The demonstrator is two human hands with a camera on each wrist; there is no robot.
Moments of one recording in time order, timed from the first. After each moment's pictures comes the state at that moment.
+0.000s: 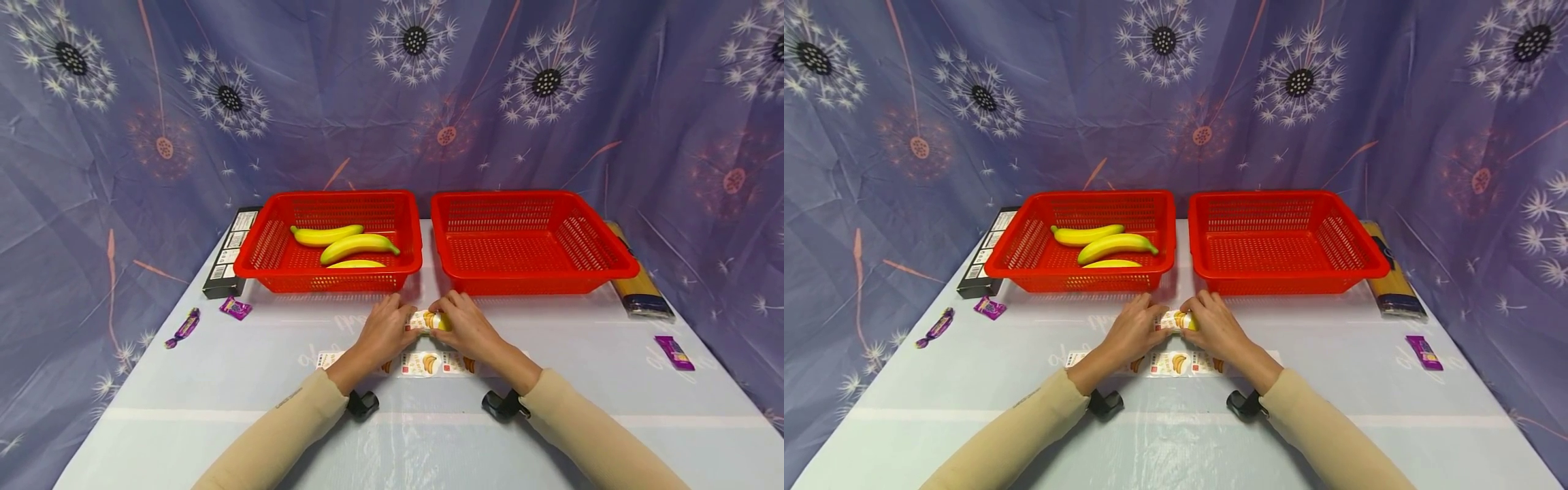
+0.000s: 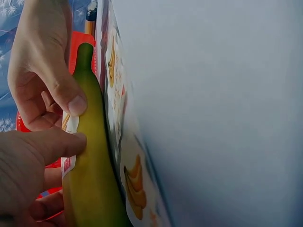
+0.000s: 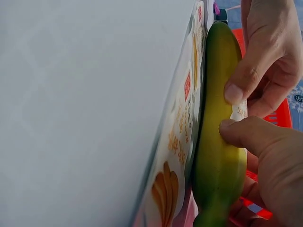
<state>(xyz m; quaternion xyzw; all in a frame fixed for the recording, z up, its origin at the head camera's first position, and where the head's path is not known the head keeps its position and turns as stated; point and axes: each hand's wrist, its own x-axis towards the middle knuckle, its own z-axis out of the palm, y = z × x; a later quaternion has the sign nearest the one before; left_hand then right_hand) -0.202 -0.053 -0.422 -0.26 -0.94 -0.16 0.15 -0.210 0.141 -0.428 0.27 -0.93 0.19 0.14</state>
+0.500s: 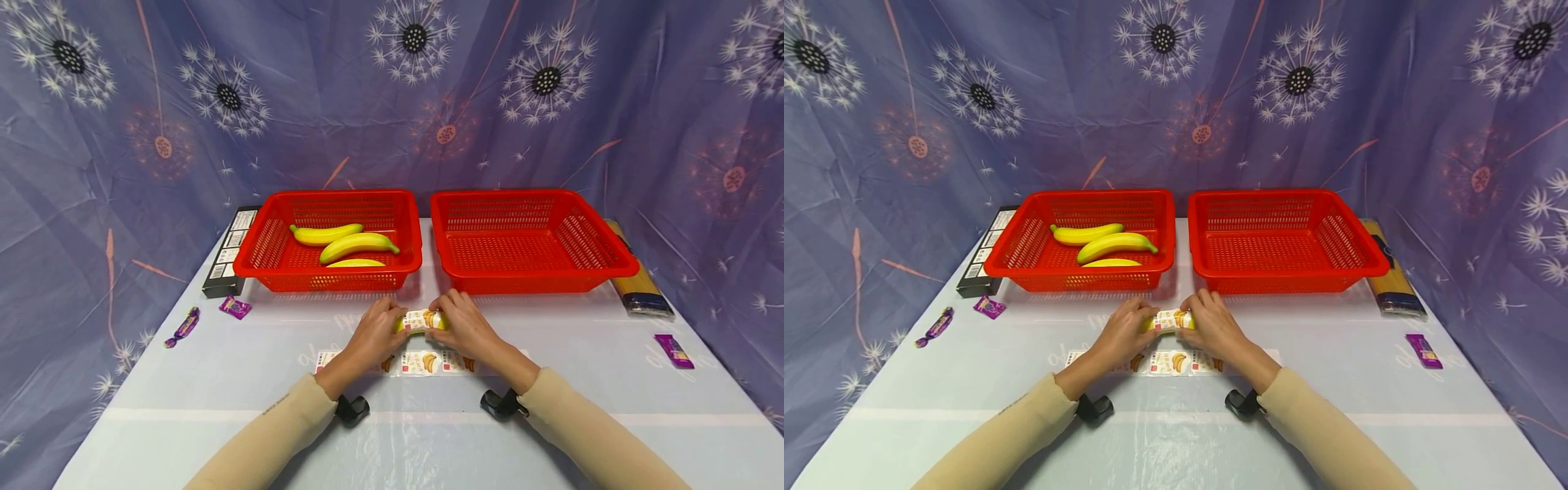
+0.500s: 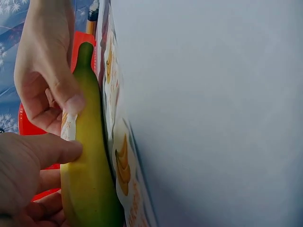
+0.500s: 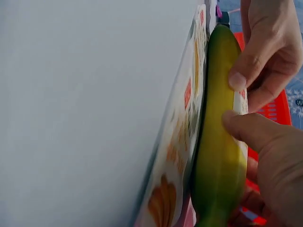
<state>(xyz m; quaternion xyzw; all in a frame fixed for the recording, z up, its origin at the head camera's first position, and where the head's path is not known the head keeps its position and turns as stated) -0.196 -0.067 -0.420 -0.24 -0.93 -0.24 0.11 -0.209 0.136 -0.430 0.25 -0.94 0.19 0.14</state>
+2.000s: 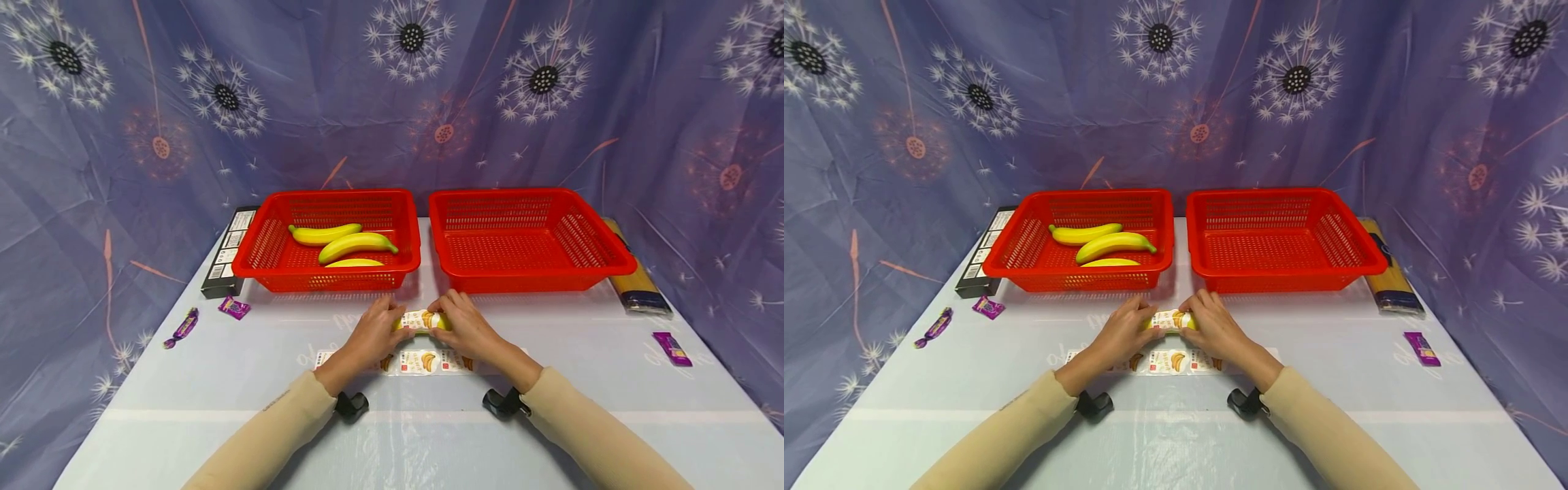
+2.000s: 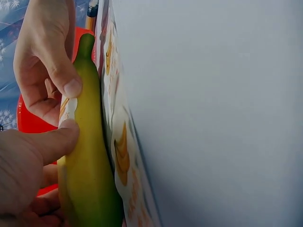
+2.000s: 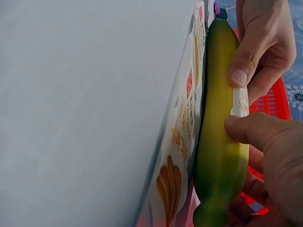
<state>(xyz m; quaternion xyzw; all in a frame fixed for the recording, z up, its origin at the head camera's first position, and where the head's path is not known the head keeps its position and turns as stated) -0.199 -0.068 -0.423 -0.26 -0.93 -0.23 0.09 -0.208 0.143 -0.429 0.27 -0.93 0.23 0.11</state>
